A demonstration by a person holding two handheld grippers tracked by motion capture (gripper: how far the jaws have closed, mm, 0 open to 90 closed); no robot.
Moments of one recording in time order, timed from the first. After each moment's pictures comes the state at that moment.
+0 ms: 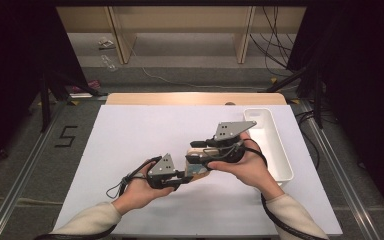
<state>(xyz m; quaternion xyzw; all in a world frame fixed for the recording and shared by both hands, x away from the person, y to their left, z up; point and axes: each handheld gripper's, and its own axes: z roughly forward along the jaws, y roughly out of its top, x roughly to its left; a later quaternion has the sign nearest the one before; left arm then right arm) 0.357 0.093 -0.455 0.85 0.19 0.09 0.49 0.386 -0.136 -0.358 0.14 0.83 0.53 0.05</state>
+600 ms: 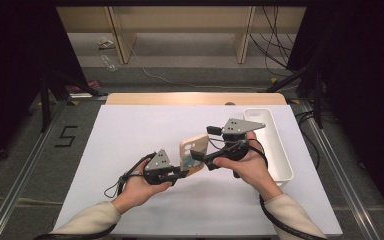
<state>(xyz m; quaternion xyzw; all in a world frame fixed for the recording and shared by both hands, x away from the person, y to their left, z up) 0.364 0.102 -0.454 0.83 0.25 0.10 0.49 0.393 -0.146 -0.368 0.23 0.78 0.57 0.10</state>
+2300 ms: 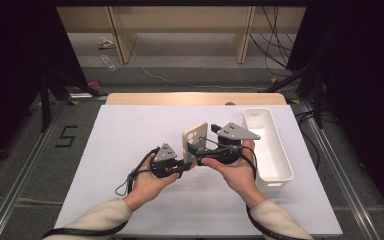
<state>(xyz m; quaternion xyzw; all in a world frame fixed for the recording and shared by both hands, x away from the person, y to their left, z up) 0.375 0.081 -0.453 0.80 0.33 0.11 0.48 0.387 -0.128 -0.385 0.33 0.72 0.58 0.20</state>
